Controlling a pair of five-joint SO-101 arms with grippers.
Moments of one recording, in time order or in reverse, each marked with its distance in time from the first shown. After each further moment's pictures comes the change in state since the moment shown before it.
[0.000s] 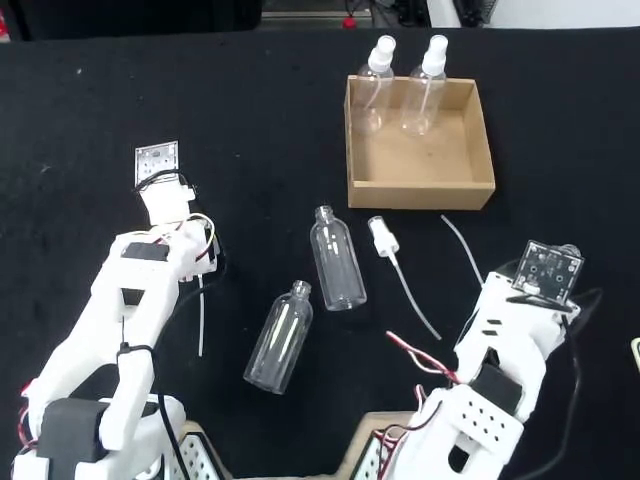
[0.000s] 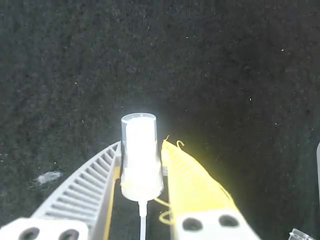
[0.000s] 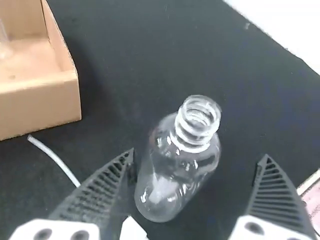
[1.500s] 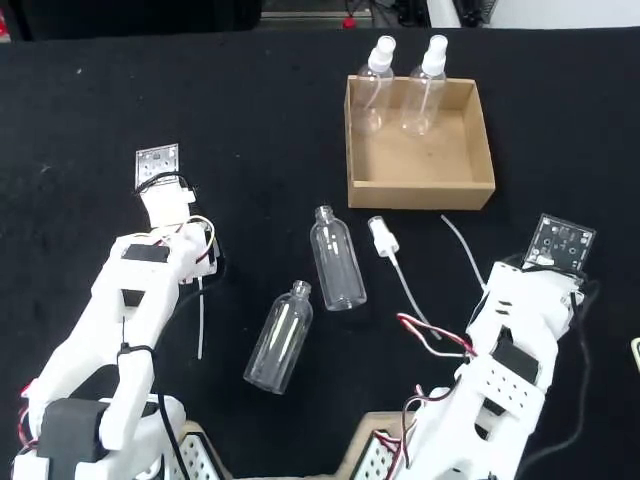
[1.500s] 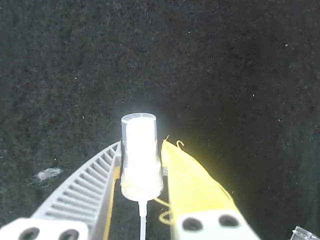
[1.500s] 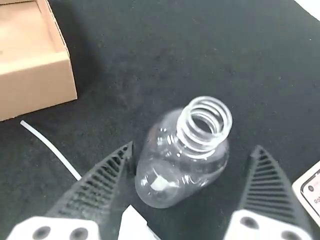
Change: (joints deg) left arm 0.0 0.0 0.6 0.0 0.0; right arm 0.0 22.7 -10.1 -5.5 0.3
